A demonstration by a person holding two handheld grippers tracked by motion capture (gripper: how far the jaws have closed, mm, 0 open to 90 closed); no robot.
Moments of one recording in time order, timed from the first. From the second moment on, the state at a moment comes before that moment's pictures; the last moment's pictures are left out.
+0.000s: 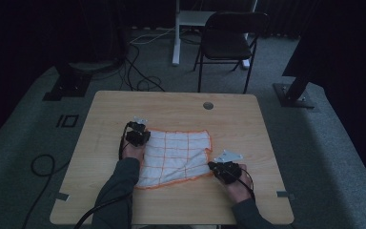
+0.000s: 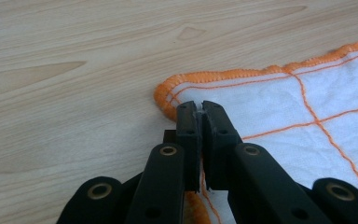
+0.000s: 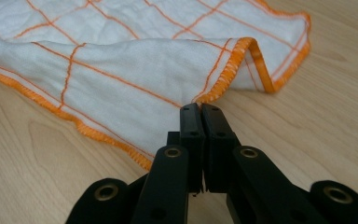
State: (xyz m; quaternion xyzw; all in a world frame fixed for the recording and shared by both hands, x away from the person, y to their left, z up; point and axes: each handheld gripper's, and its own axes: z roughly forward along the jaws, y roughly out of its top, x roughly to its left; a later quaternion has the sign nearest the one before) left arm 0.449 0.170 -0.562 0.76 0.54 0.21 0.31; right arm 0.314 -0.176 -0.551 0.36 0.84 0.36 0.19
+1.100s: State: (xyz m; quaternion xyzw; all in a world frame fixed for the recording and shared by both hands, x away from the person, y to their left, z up) left arm 0.400 0.201 -0.544 0.76 0.52 0.21 0.33; right arm 0.319 -0.191 -0.551 0.39 0.81 0.37 0.20
